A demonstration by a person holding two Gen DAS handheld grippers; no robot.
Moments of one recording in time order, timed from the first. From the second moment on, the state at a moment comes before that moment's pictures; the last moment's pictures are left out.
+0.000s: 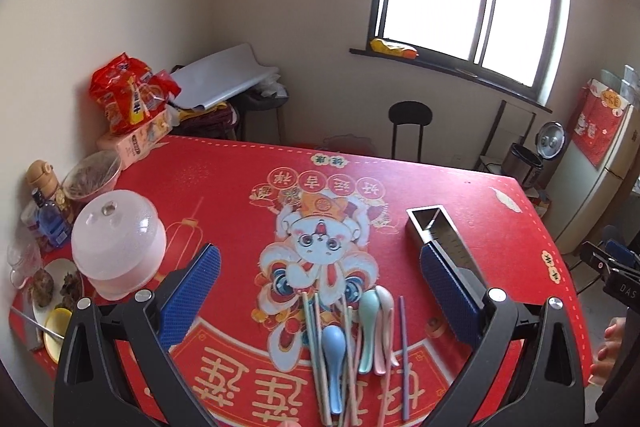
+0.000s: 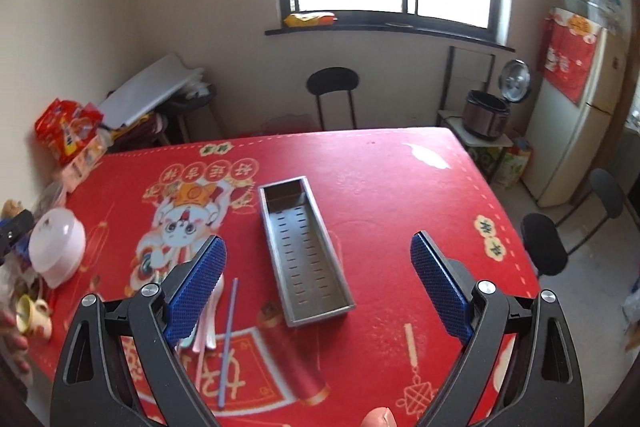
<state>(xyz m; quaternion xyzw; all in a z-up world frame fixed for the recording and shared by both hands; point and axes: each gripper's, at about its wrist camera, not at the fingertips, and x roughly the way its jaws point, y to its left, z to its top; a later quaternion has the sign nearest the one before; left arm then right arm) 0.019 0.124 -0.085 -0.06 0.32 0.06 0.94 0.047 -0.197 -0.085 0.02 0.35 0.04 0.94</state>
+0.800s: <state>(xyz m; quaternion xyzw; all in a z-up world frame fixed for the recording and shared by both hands) 0.045 0.173 -0.322 -0.08 0.51 0.08 0.85 0.101 -0.082 -0.288 -0.07 0.53 0.16 0.83</state>
